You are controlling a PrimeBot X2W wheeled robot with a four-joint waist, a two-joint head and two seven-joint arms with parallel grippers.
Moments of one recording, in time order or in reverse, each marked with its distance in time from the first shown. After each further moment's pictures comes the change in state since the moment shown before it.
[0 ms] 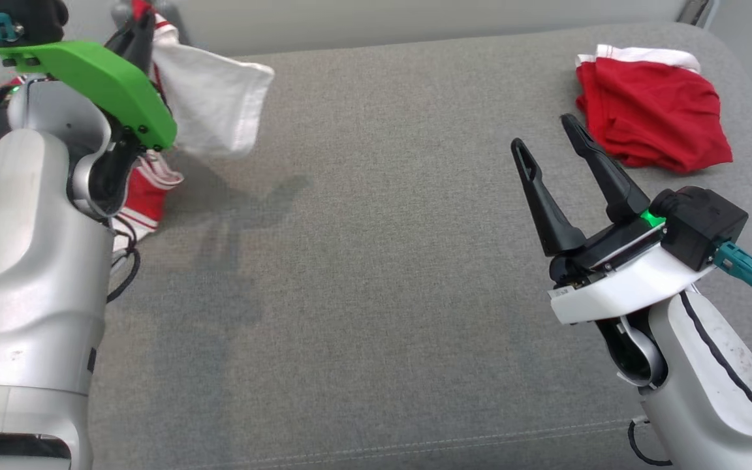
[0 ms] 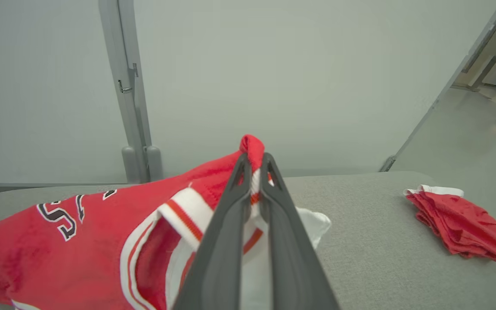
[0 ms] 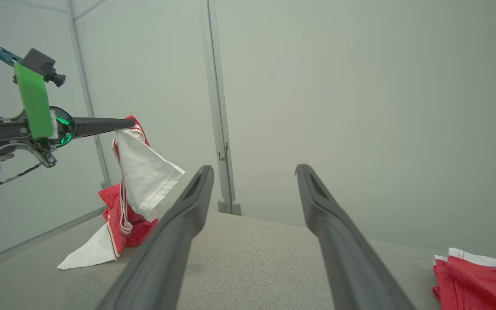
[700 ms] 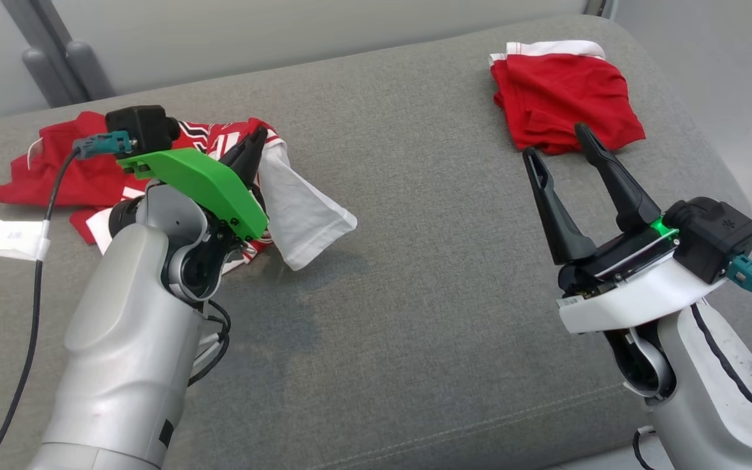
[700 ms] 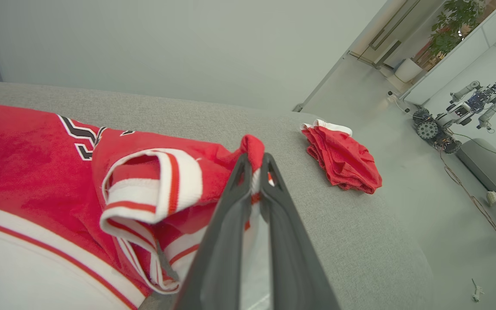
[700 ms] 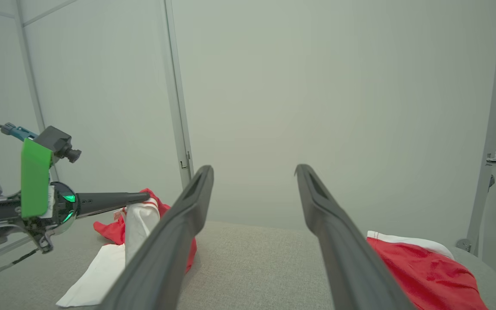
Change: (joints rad) left arm 0.196 -0.127 -0.076 -0.021 -0.236 0.000 0.005; right arm 0.051 -0.005 -0.034 -0.041 0.000 0.000 0.000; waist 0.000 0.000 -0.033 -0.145
